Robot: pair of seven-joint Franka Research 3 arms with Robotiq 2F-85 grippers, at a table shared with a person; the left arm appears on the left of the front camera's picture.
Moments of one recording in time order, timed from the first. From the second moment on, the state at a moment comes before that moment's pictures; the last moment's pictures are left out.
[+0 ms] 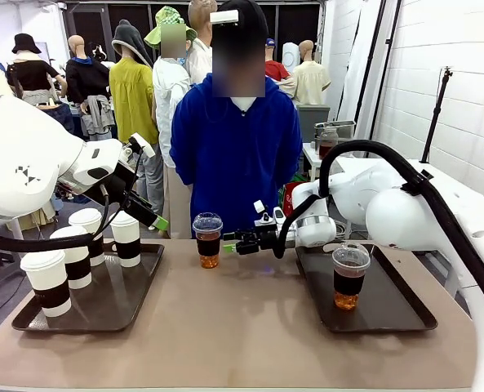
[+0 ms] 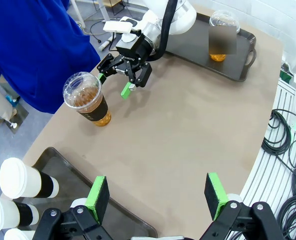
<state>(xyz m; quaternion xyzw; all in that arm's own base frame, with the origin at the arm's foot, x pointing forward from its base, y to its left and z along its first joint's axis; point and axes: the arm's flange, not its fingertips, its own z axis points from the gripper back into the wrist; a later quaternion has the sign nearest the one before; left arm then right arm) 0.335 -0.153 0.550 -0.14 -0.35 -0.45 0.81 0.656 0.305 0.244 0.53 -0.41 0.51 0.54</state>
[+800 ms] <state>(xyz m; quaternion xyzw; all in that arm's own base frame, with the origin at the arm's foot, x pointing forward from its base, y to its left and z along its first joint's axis) 0.335 -0.153 0.550 -0.14 -0.35 -0.45 0.81 0.669 0.328 0.236 0.54 -0.41 0.50 0.54</state>
